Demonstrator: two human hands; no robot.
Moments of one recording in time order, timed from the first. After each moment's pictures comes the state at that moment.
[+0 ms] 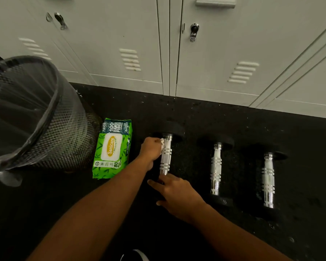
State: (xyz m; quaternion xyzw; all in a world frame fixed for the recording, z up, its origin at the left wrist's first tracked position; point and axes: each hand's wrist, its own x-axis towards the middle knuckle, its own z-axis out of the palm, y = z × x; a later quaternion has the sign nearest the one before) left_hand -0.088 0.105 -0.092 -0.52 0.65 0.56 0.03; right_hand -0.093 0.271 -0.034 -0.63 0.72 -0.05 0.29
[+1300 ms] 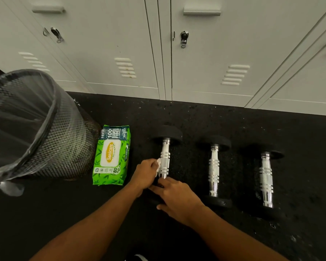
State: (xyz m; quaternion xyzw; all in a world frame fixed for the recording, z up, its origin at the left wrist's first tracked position) left_hand -0.041 0.134 -0.069 -0.44 0.78 0.43 0.13; right_hand -0.092 0.275 -0.032 -0.62 0.73 -0.08 0.28
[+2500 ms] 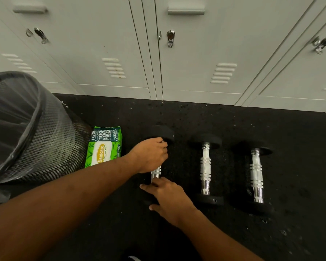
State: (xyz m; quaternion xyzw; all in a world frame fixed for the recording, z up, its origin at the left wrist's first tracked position) left_hand -0.107 0.107 -0.042 0.25 0.93 -0.18 0.18; right_hand -0.088 0.278 -0.035 -0.55 0.76 -0.10 0.33
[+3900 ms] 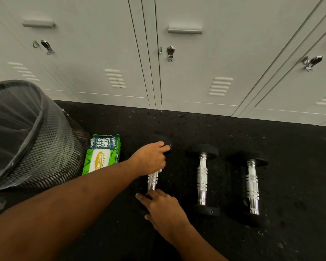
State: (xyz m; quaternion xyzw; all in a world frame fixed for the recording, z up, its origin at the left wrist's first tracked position) left_hand -0.123 0.112 -0.031 0.25 0.91 -0.24 0.22; right_hand -0.080 0.274 -0.031 -0.56 0.76 -0.06 0.32
